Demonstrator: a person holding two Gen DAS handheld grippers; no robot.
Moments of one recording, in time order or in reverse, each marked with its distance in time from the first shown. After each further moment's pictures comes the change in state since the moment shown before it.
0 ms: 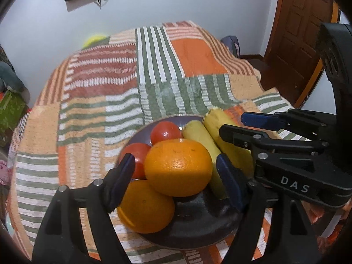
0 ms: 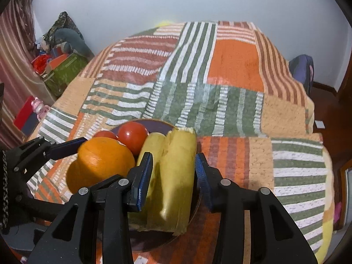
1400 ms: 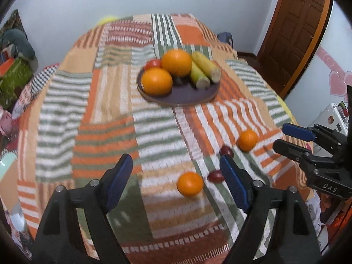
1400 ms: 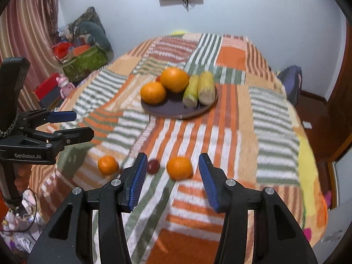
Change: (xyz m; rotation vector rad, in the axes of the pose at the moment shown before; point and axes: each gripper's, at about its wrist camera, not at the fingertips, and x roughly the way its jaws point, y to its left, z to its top) left arm -0.143 0.001 -0.167 -0.111 0.067 -0.068; right arm -0.126 0.068 -0.161 -0.070 -0.032 -0.022
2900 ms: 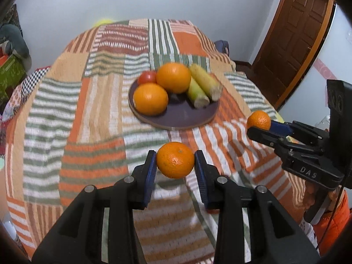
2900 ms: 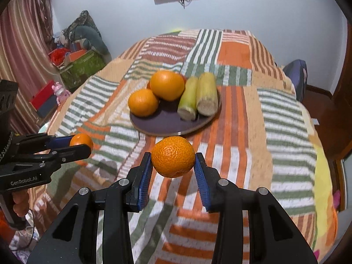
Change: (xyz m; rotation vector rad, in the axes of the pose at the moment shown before) left arm 0.018 0.009 0.040 -0.023 -0.063 -0.057; right arm 0.036 -0.016 0.041 0.021 -0.029 0.019
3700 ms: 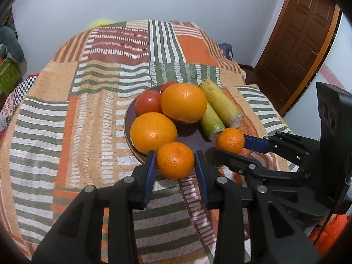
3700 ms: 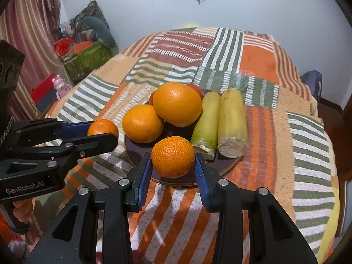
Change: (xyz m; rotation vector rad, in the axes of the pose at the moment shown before) left arm 0.064 0.017 0.054 -0.005 0.003 -0.004; right arm 0.072 0.011 0.038 -0.082 0.057 0.043
